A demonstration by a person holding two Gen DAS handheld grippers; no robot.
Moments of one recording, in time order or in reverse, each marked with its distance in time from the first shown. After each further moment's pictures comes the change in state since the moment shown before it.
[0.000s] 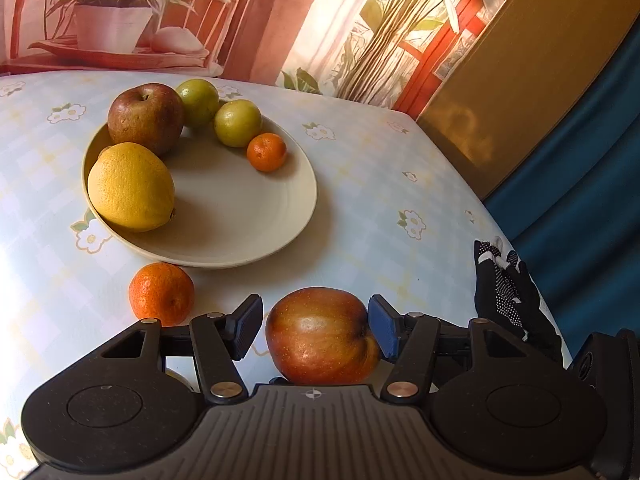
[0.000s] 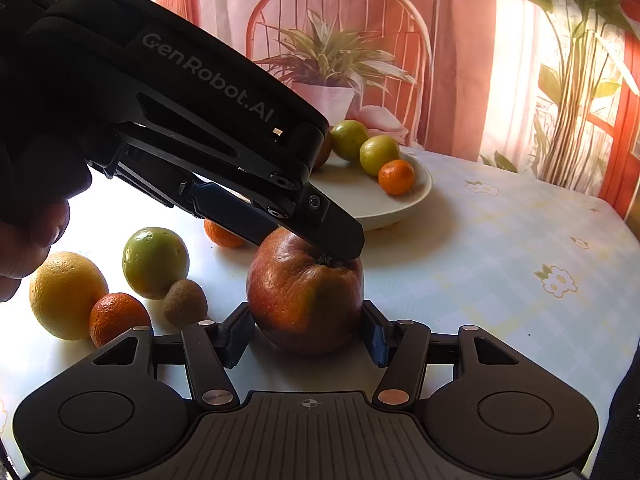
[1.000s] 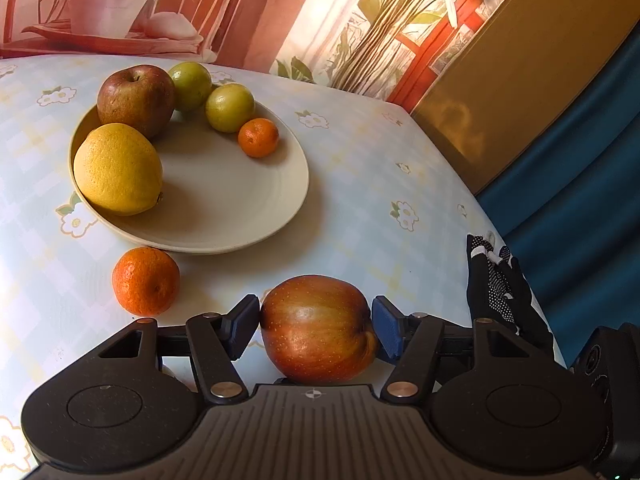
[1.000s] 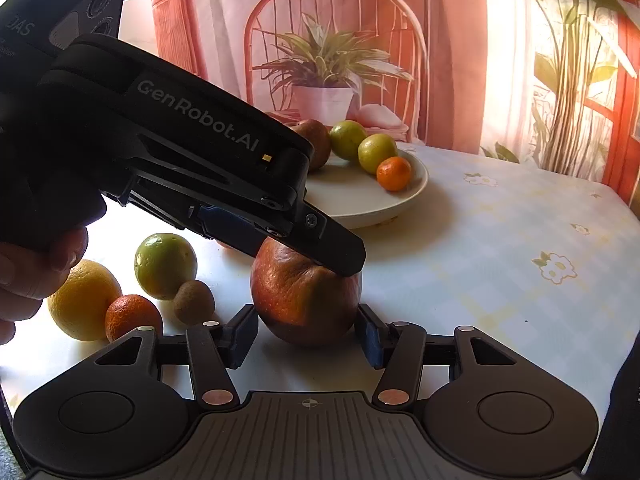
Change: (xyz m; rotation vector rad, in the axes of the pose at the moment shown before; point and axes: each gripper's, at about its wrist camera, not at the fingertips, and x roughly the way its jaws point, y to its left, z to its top) left arm 0.006 -0.001 -0.005 -0.008 0.012 -0.024; right arm -0.010 -0.012 0.005 0.056 0.001 0.045
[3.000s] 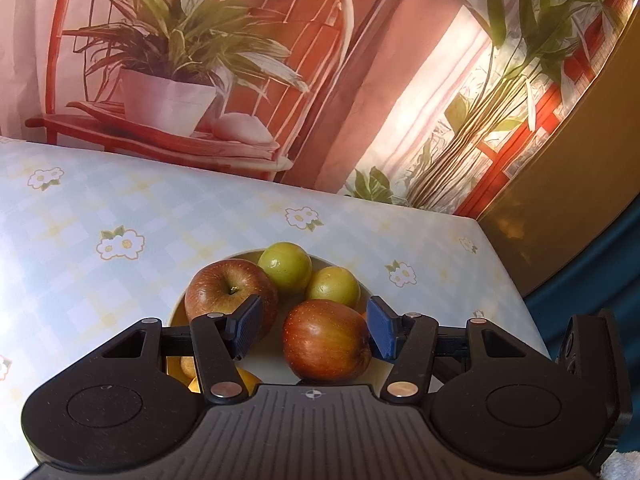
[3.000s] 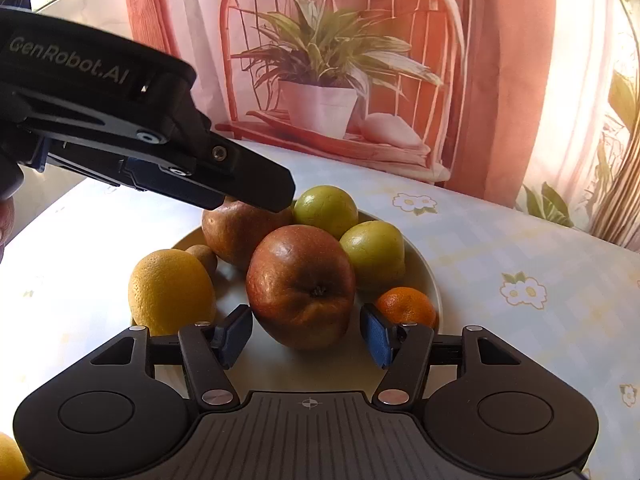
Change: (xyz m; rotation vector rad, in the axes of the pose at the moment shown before) left arm -0.016 0.039 0.118 -0.076 -0.151 0.157; right arm 0.133 -0.037 0.117 -0.043 0.113 0.046
